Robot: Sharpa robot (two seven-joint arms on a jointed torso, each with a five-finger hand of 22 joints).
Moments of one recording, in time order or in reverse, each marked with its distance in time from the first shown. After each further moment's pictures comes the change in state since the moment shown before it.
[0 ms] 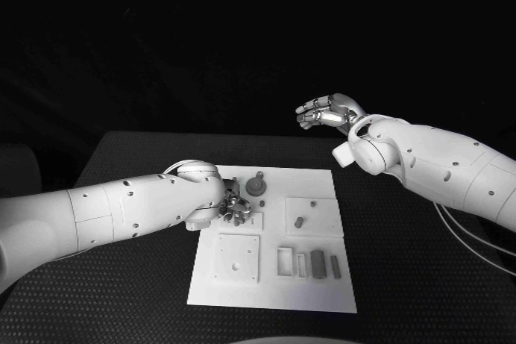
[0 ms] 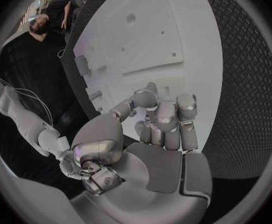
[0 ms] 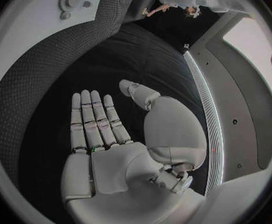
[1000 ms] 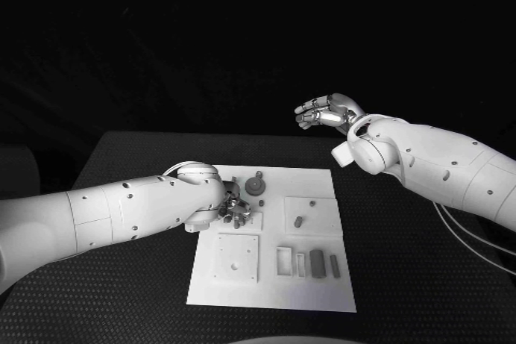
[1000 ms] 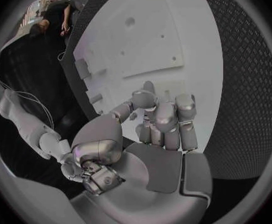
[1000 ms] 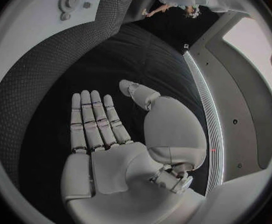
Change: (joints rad) left arm -0.004 -0.002 -0.002 0.009 -0.019 0.011 0.005; left_hand -0.023 -0.005 0.012 0.033 -0.058 0.047 -0.033 0.000 -0.001 -0.003 0.003 0.016 -0.015 0.004 -0.018 0.007 -0.012 0.014 -0.007 0.003 0.000 0.000; right arm -0.001 -0.001 -0.001 0.000 0.000 0.006 0.000; right_hand 0.000 0.000 -0.003 -0.003 0.008 0.000 0.000 0.000 -0.002 0.004 -0.004 -0.004 0.000 -0.004 0.003 -0.004 -0.003 0.000 0.000 0.000 -0.004 0.003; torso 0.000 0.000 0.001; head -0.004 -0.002
